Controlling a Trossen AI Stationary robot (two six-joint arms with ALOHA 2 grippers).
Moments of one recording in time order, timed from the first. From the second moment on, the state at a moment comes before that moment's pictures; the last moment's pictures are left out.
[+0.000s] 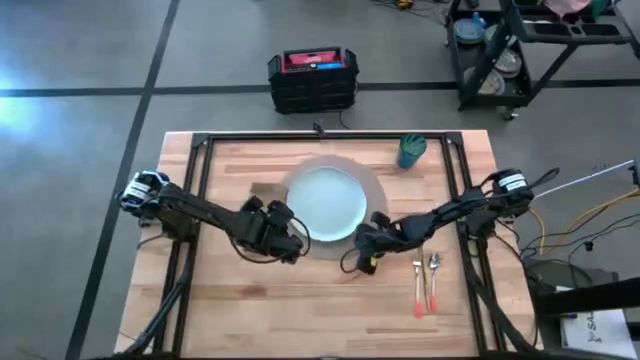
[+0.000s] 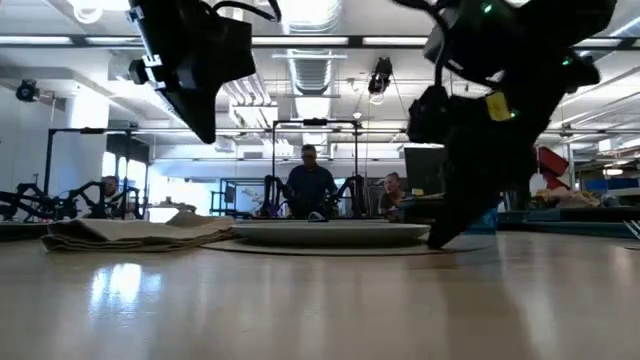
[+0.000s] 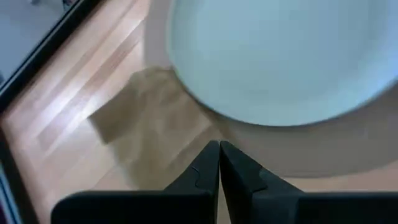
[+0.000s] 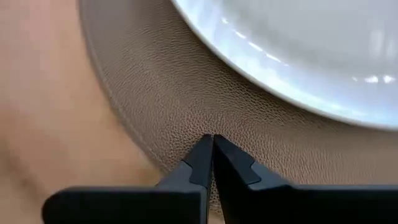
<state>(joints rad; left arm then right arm) -0.30 1.65 1.26 -1.13 -0.64 -1.06 0.28 1.71 0.78 -0.14 0.24 0.56</state>
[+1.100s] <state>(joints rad) -0.42 1.65 0.86 -0.78 -0.33 -1.43 0.51 1.70 1.24 -0.93 0.57 0.68</state>
